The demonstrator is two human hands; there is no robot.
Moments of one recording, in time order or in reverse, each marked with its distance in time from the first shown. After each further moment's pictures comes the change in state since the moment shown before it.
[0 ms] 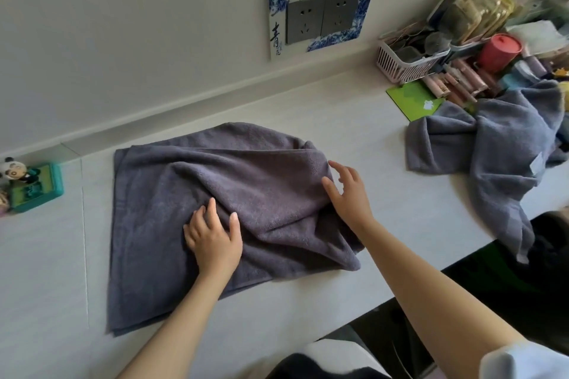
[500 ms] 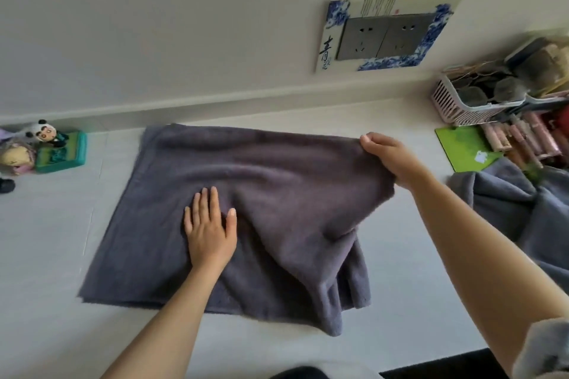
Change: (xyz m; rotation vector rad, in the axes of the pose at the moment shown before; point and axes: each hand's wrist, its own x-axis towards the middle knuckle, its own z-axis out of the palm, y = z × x) left_hand 0.037 0.002 0.012 0.147 -0.054 -0.064; right_hand 0.151 -0.048 -0.068 0.299 -0.412 0.083
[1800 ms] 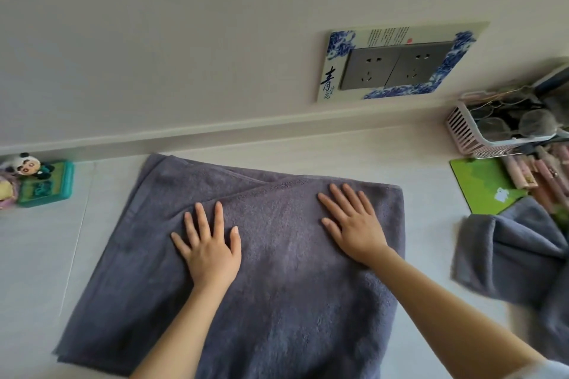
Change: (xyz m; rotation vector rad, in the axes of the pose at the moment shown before) left_hand 0.049 0.030 0.013 0.168 -0.112 -0.134; right_hand 0.038 0.085 0.059 -1.096 -0.010 -0.367
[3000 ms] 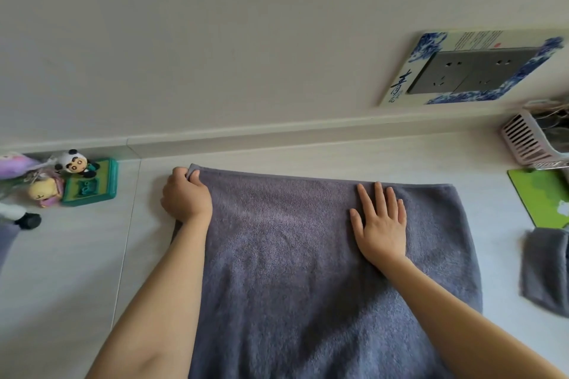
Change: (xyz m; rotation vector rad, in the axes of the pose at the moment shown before) left_hand 0.158 -0.102 -0.040 -0.451 0.346 -0.391; right_hand 0.033 -0.083 0.020 0.014 0.103 0.376
